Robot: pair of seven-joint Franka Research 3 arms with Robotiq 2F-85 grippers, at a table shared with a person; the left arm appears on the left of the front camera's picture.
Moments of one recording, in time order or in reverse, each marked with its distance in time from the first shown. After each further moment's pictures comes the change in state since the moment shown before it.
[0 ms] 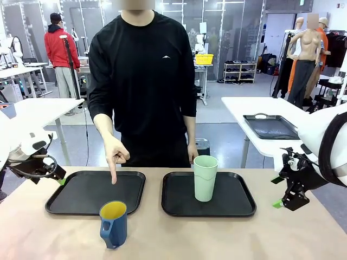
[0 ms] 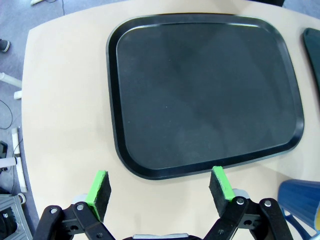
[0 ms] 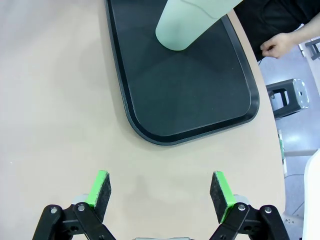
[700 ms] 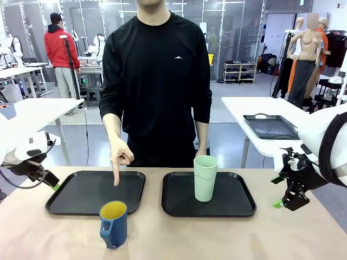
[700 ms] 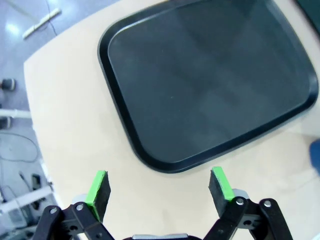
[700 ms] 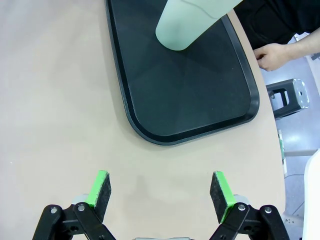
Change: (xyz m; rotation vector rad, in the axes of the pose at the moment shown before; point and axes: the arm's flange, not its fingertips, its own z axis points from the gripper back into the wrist) left arm -0.004 0.010 -0.002 0.030 0.024 -0.317; right arm 0.000 0.000 0.000 0.000 0.000 0.000
